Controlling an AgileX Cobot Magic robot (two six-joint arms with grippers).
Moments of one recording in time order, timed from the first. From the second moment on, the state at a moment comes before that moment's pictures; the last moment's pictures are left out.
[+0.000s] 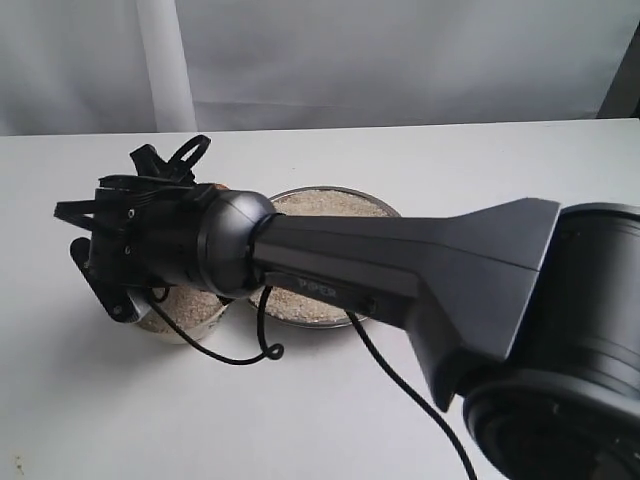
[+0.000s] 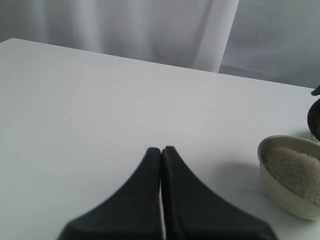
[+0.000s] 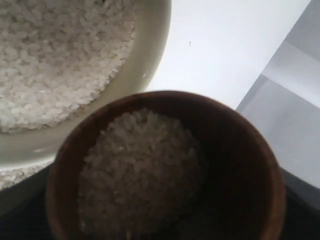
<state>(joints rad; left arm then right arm) 0.07 0.00 0.00 0.20 0.34 -0.34 1.03 2.35 -1.94 -0.89 0.88 -0.65</state>
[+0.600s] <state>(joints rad) 0.07 0.00 0.00 0.20 0.34 -0.34 1.05 2.41 -1.94 -1.15 0.93 -0.65</state>
